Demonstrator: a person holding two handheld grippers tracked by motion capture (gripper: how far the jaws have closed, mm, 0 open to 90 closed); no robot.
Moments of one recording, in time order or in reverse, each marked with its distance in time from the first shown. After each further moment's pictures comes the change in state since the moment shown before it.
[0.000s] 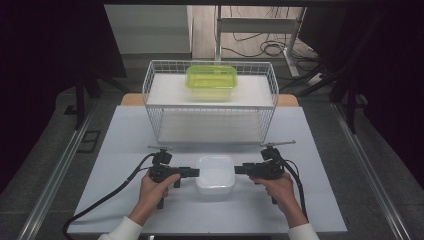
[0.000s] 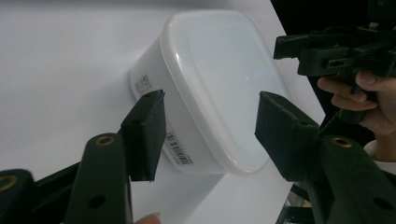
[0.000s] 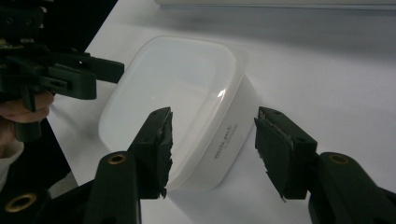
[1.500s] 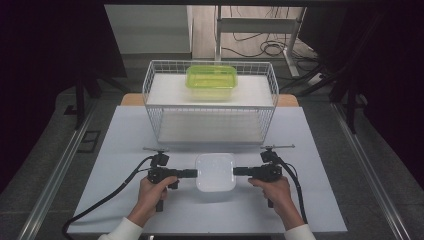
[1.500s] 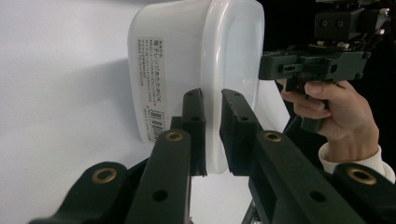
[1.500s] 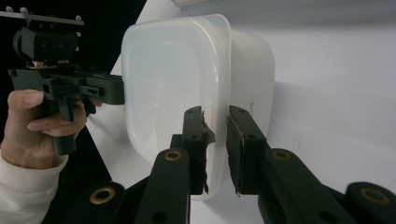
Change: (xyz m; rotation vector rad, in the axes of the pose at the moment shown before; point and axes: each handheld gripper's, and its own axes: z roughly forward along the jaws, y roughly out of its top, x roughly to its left) left arm 0.004 -0.006 -0.007 -0.018 -0.108 -0.040; right arm -0.003 -0.008 0.007 -0.003 0.120 0.115
